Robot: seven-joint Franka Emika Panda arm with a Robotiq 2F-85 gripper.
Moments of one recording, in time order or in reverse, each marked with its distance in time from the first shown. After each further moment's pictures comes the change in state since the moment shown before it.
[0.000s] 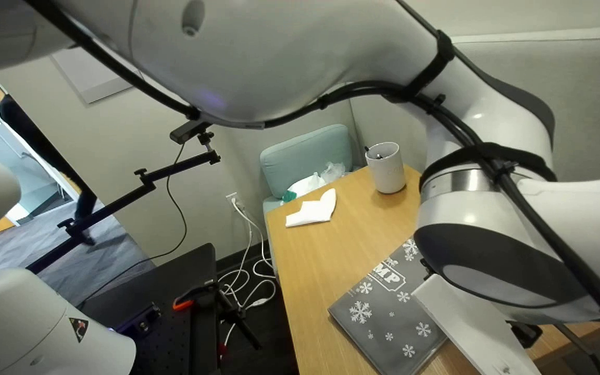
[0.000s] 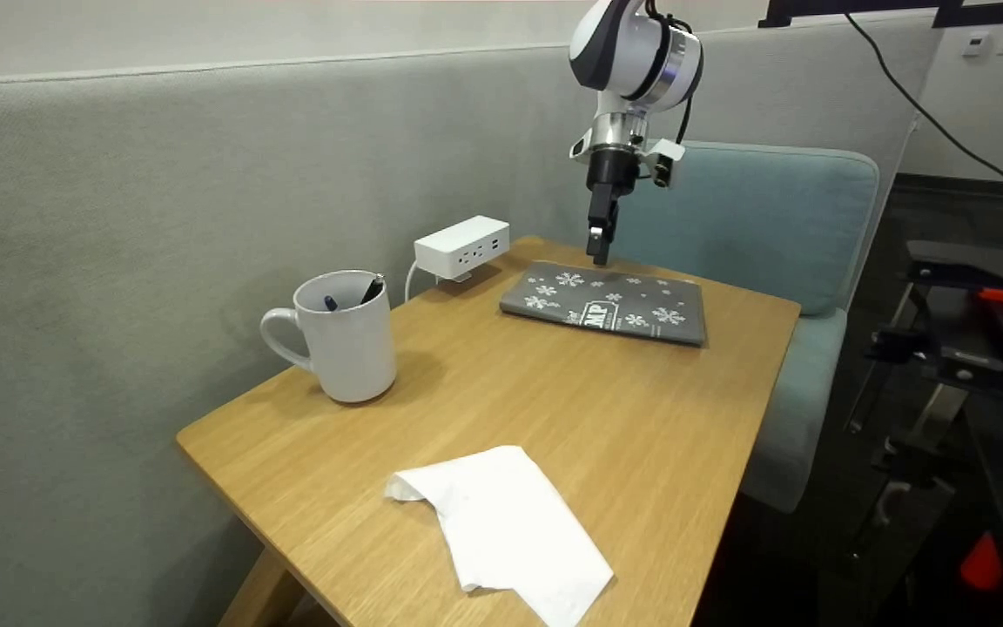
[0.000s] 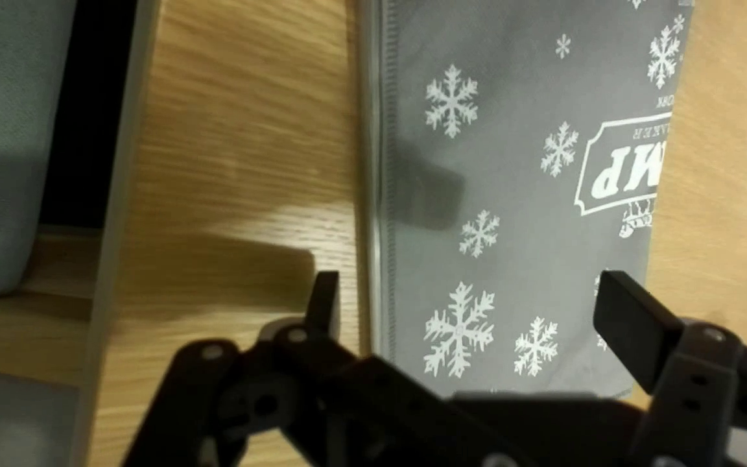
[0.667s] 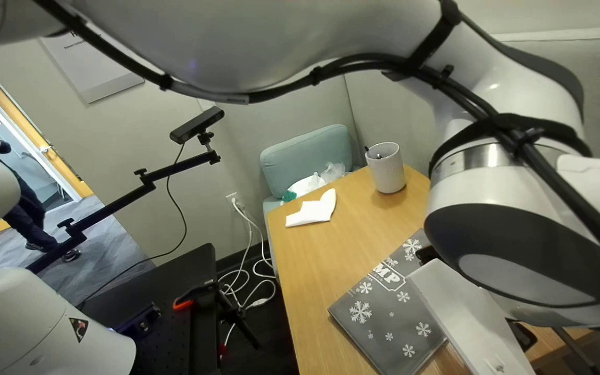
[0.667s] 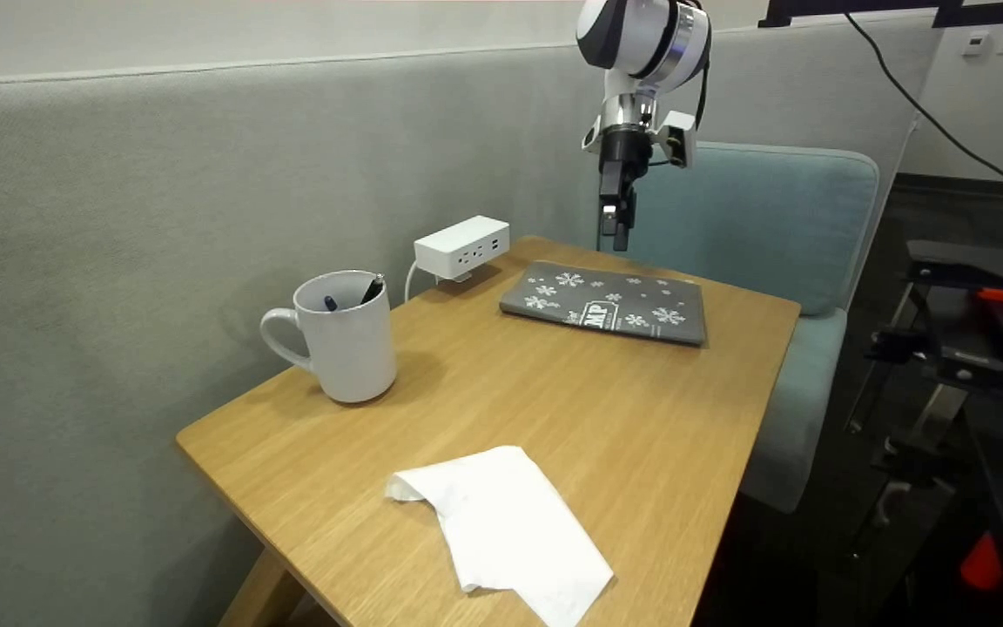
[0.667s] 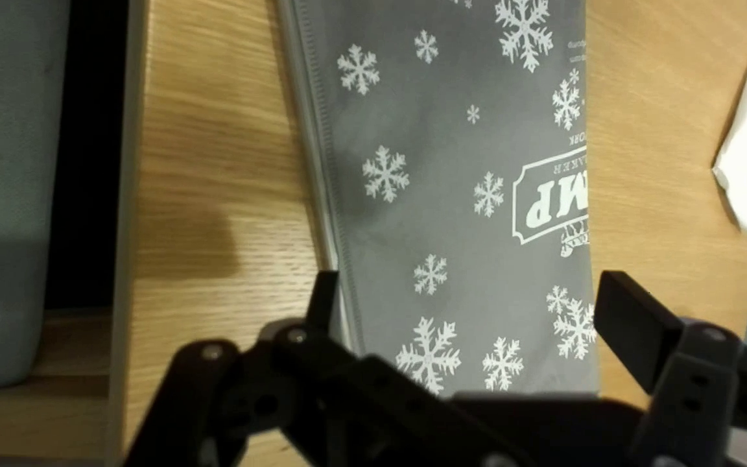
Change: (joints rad) arm 0.025 -0.051 -0.069 -0.003 0.000 -0.152 0.114
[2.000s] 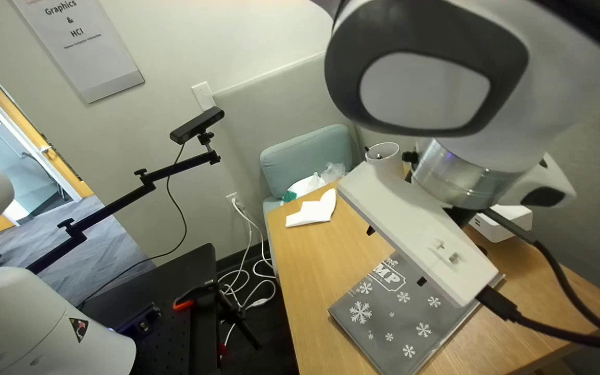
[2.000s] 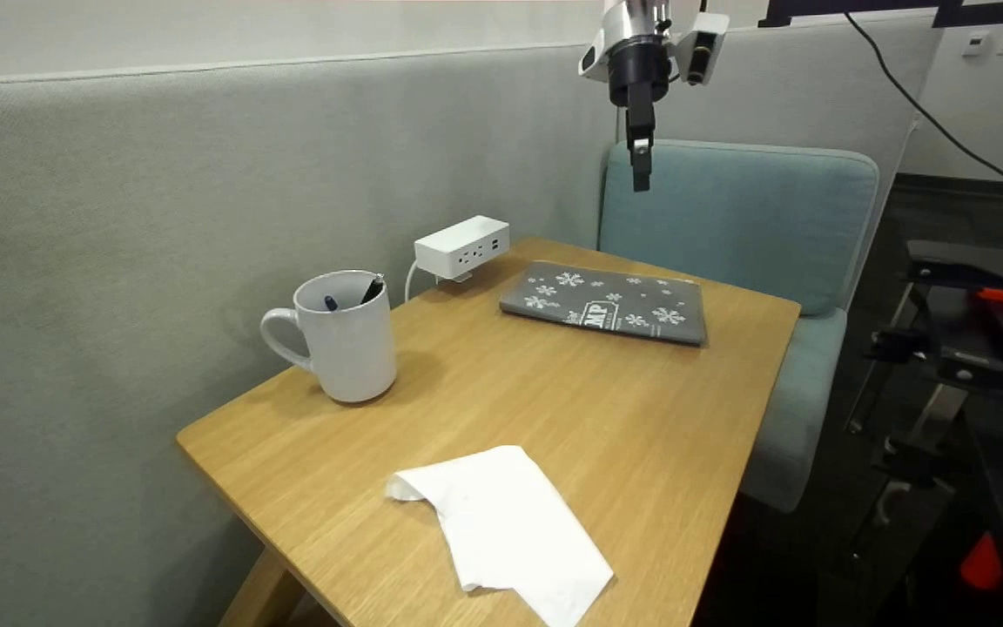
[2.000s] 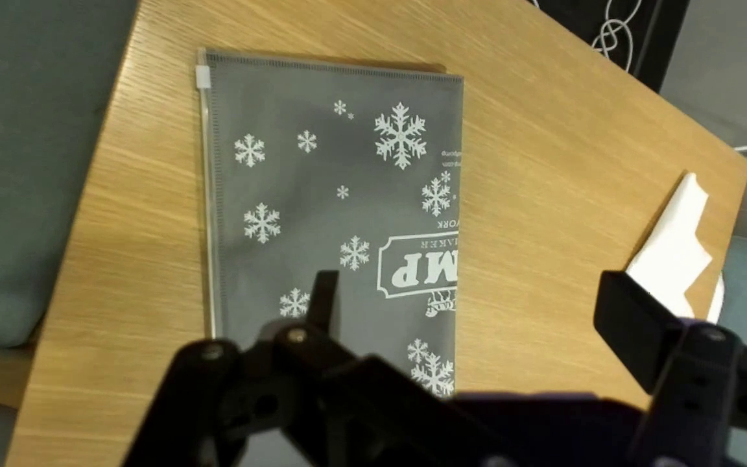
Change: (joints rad) arm 0.159 -0.331 -0.082 -0.256 -0.142 -0.032 0.020
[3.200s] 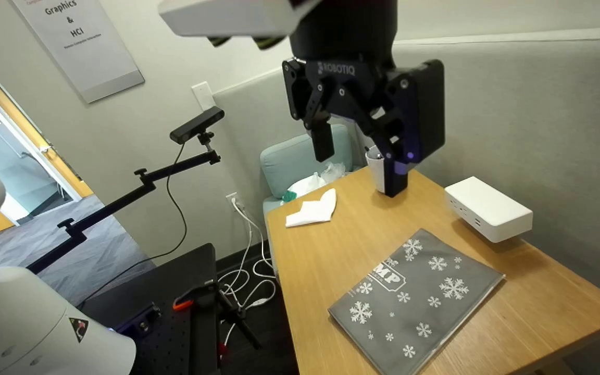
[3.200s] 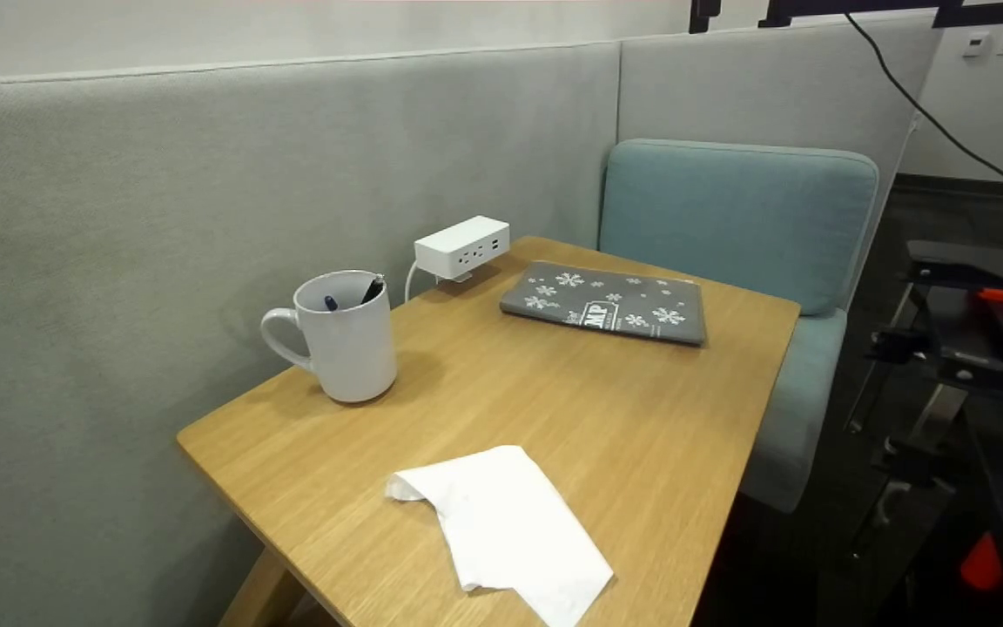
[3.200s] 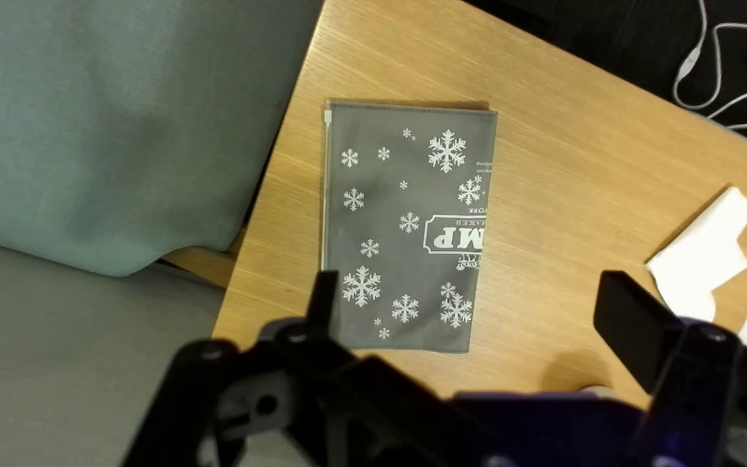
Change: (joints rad) arm 0.170 -0.560 -0.166 -0.280 -0.283 0.042 0.182
